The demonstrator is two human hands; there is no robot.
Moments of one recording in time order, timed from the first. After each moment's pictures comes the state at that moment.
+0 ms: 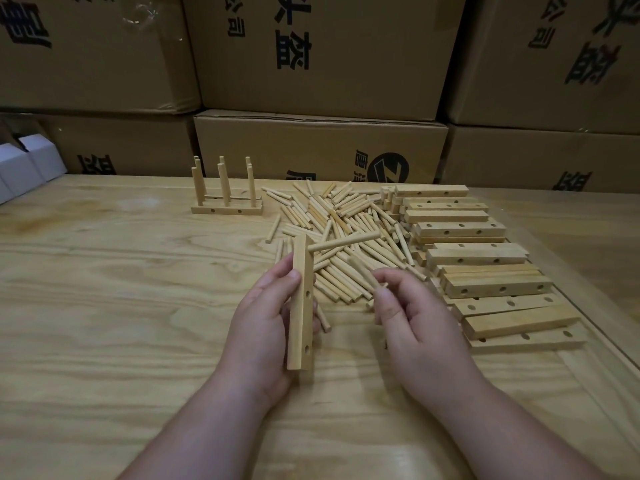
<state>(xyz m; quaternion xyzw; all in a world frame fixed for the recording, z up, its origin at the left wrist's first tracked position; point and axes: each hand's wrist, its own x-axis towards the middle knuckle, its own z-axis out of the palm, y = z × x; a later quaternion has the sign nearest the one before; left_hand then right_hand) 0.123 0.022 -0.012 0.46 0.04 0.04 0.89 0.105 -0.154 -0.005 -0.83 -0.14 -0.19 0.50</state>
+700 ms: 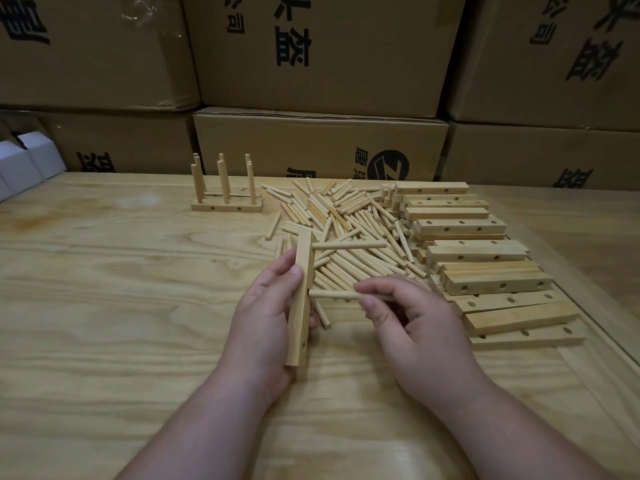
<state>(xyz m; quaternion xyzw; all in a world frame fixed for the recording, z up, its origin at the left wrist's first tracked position) 0.120 0.019 -0.007 0.49 0.05 0.06 0.87 0.103 -0.152 -0.003 -0.82 -0.19 -0.23 0.49</state>
